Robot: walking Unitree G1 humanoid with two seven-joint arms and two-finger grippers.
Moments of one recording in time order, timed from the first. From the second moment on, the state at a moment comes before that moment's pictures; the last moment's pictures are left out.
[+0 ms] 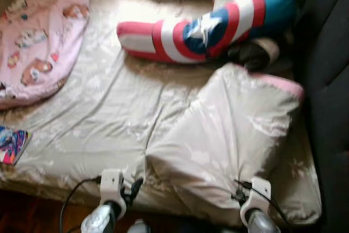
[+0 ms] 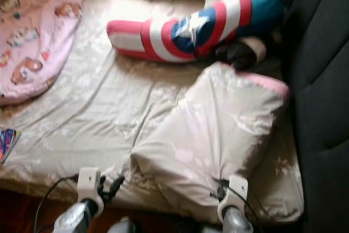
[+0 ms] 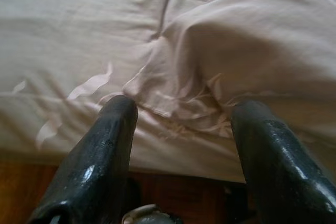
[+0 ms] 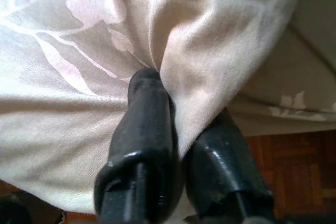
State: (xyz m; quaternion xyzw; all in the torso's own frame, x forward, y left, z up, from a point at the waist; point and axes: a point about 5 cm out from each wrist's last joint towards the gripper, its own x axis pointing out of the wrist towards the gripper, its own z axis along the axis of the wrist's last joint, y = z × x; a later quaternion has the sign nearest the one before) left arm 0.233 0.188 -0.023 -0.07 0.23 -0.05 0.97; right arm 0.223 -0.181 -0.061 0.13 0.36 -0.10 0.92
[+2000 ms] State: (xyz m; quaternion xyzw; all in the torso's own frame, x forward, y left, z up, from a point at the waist) left arm 0.205 0.204 -0.057 -0.06 0.30 -0.01 0.95; right arm 0.201 -0.345 -0.015 -0.16 0.38 -0.29 0.86
